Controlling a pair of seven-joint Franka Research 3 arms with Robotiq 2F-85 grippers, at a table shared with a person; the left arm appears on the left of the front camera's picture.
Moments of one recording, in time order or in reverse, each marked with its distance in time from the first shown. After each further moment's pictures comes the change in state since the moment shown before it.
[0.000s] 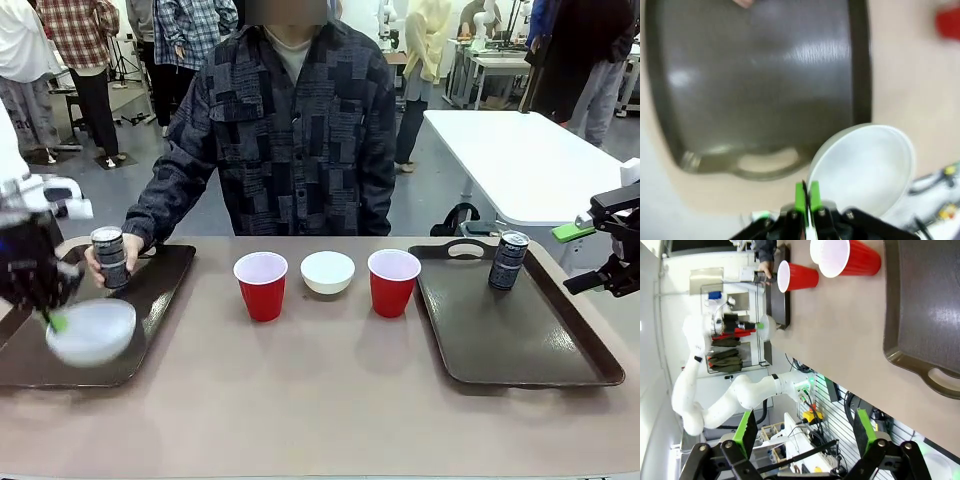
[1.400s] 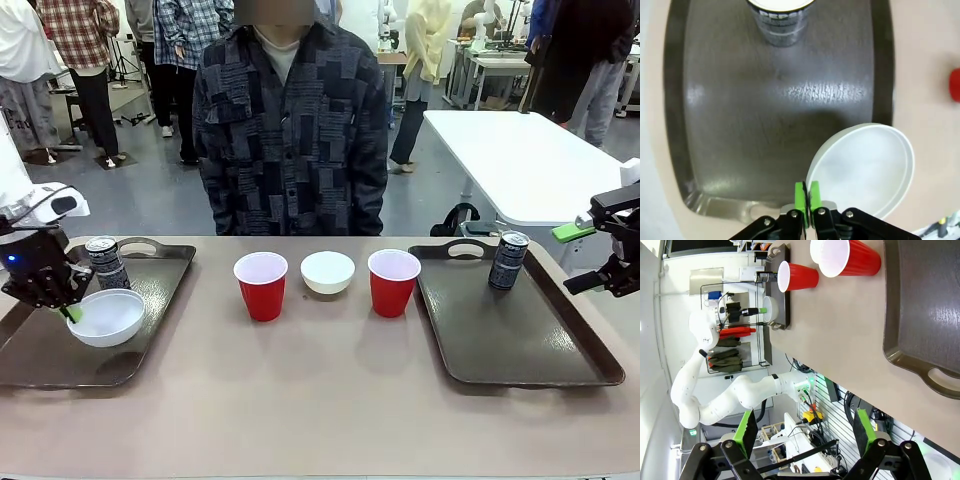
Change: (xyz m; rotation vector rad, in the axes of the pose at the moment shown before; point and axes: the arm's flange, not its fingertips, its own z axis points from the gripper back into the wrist) left arm 0.054 0.031 -0.014 -0.019 -0.182 0.166; right arm 0.000 0.000 0.000 0.000 0.000 0.000
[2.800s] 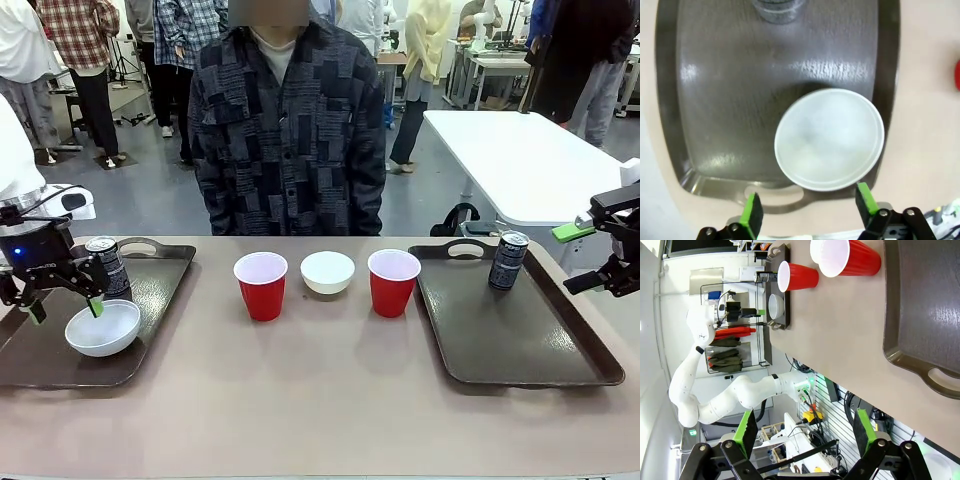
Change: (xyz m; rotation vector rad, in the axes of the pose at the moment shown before) left arm 0.001 -0.012 0.010 0.024 0.115 0.014; right arm 0.000 0.000 0.000 0.000 0.000 0.000
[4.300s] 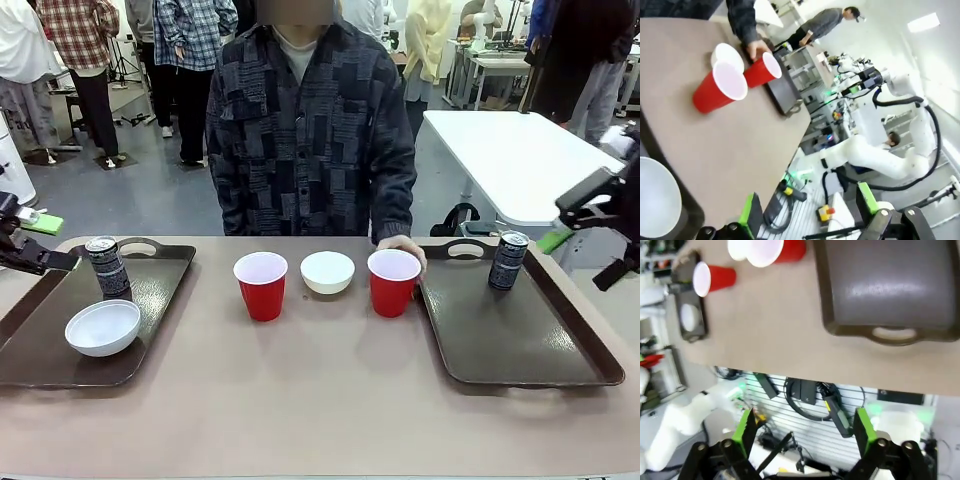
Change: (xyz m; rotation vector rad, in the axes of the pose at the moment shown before) left arm -0.044 0.079 0.038 -1.243 -0.258 -0.471; right arm -0.023 0.112 -0.032 -0.582 -0.019 -0.093
